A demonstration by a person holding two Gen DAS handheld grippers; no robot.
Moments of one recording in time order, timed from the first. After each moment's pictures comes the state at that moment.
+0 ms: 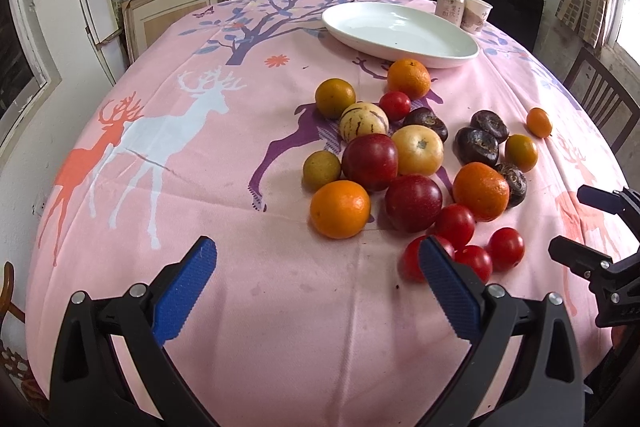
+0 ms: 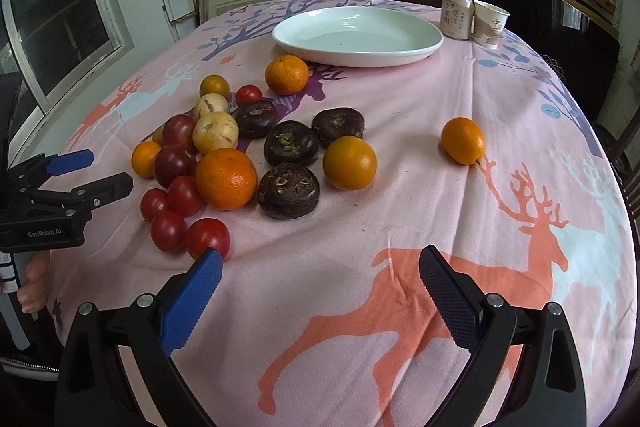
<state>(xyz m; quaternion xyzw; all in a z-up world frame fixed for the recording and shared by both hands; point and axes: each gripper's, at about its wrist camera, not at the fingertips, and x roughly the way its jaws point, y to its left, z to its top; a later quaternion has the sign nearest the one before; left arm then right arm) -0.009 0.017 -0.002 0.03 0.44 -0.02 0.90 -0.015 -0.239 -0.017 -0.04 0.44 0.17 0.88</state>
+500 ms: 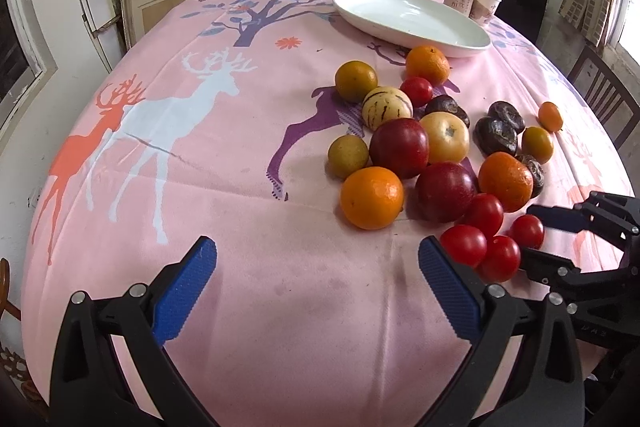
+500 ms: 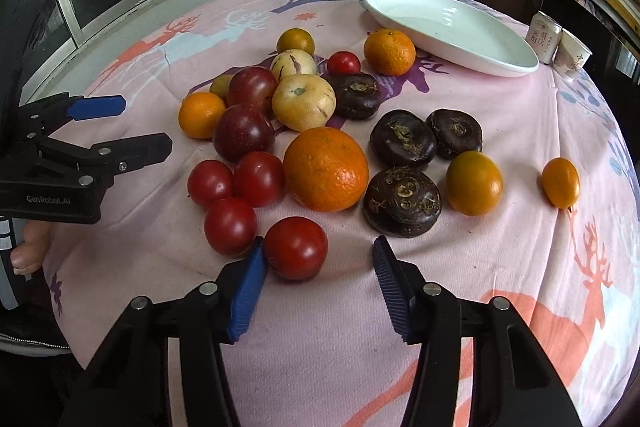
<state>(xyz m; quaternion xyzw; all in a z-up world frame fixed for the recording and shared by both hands) 0.001 0.034 -0.014 0.02 0.47 -0.03 0.88 -0.006 -0.178 -0.029 -0.11 0.46 0.25 0.85</state>
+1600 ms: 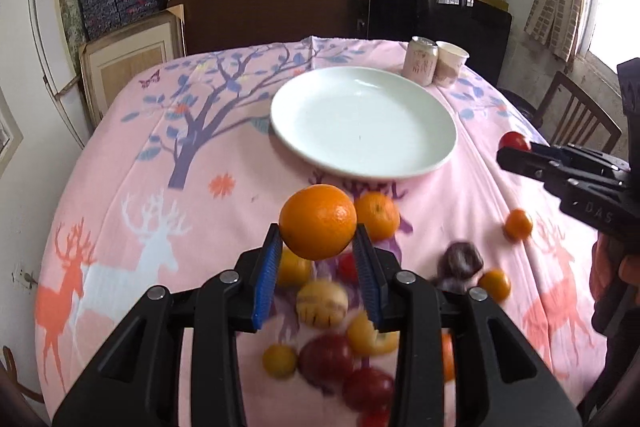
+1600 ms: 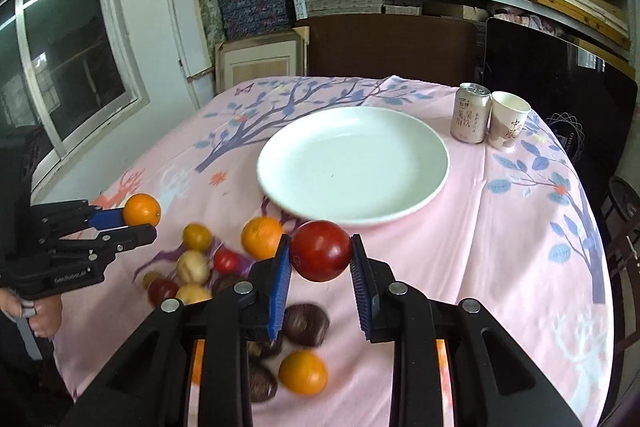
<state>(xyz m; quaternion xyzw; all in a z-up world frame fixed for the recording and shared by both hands) 0.127 -0.025 0.060 0.04 0.40 -0.09 0.91 0.139 -0.268 0.054 0.01 0.35 0.18 0.92</state>
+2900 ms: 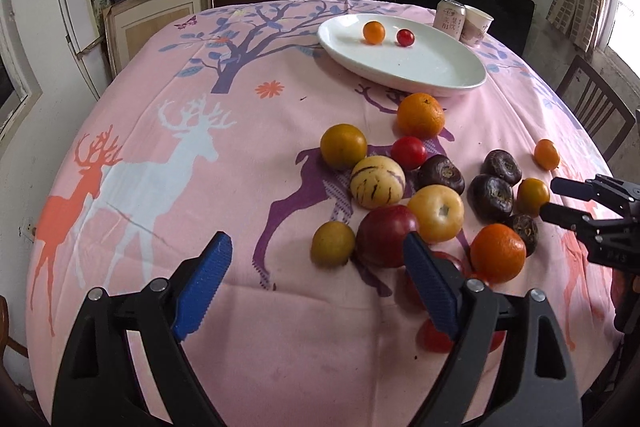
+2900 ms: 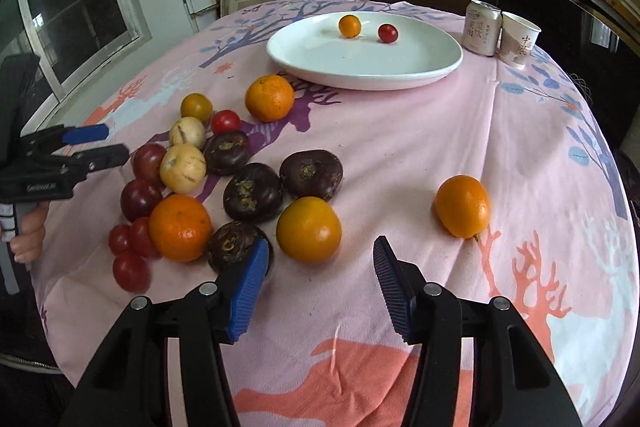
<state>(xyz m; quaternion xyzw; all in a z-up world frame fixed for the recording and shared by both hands) 0.043 0.035 0.004 0.02 0.44 -0.05 0.90 0.060 -0.268 -0.015 -0.04 0.44 0.19 0.88</state>
